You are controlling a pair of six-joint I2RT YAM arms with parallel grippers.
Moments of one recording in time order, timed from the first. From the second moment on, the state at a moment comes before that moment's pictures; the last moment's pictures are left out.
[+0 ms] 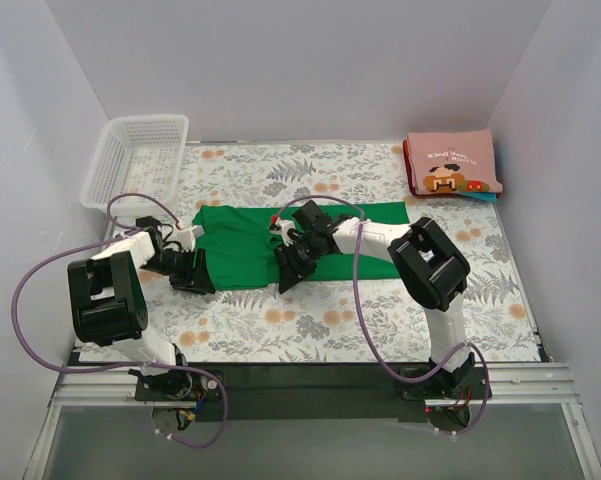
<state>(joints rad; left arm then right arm) 0.21 1.61 0.84 -0.76 0.64 0.38 0.78 2.03 1.32 -0.37 -0.66 0.16</state>
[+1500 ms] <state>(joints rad) 0.17 1.55 0.79 -0.67 0.48 0.24 0.85 2.16 1.44 -0.21 -0.60 0.42</state>
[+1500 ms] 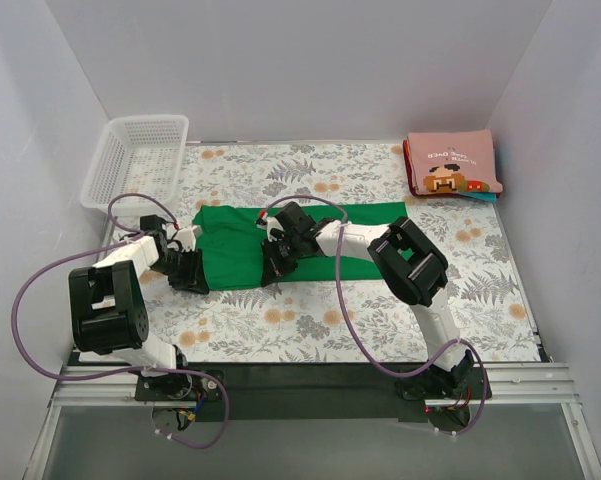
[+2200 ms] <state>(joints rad) 0.13 1.58 0.84 -0.66 0.44 0.21 0.84 2.17 1.45 -0.22 -0.64 0.40</state>
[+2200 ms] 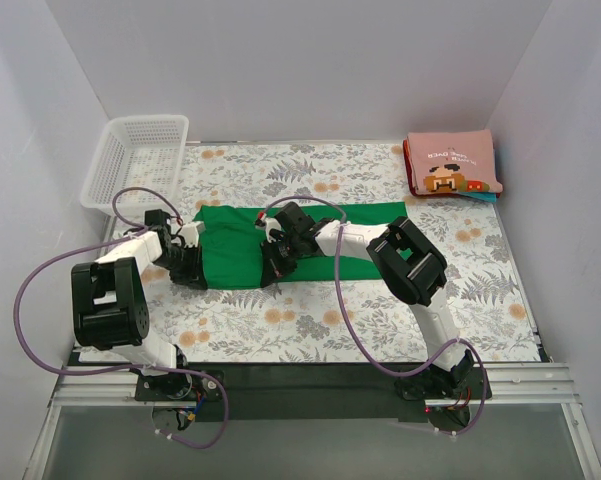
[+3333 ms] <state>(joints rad) 0.12 1.88 1.32 -0.56 0.52 0.08 0.68 2.33 1.72 -0.18 -0.72 0.43</state>
